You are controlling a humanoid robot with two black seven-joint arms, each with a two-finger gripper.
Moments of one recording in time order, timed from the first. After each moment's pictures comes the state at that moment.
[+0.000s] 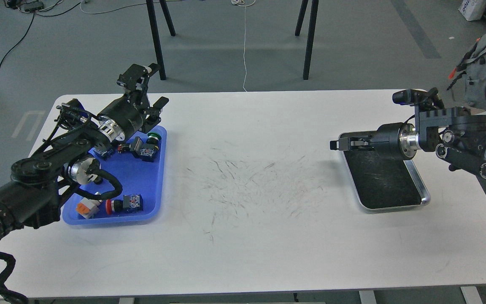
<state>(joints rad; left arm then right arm) -0.84 0.33 -0.38 -0.64 0.33 -0.28 -0.49 1.20 -0.52 -0.30 0.83 -1.08 0.34 0.49</state>
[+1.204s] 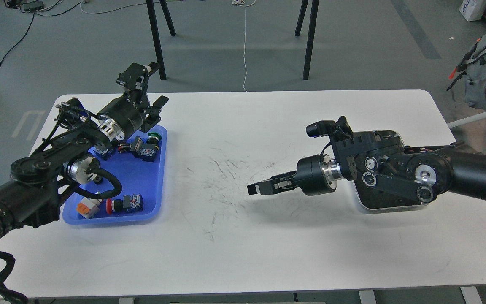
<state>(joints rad) -0.85 0.33 -0.38 -0.64 0.33 -0.28 -0.49 1.19 -0.31 -0.26 1.05 -1.15 0.34 0.49</state>
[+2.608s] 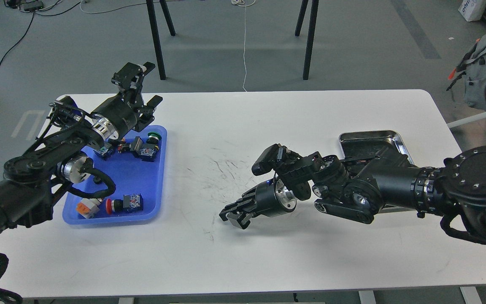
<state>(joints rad) -0.85 0.35 -0.38 -0.64 0.35 -0.28 -0.49 1.19 0.00 -0.45 0.82 -1.35 0.13 0.49</state>
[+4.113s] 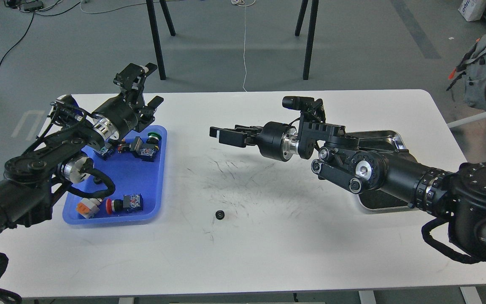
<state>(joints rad) -0.85 0.35 -0.38 -0.64 0.39 -0.28 -0.49 1.09 -0.02 -0.01 0.61 -1.11 0.02 0.49</state>
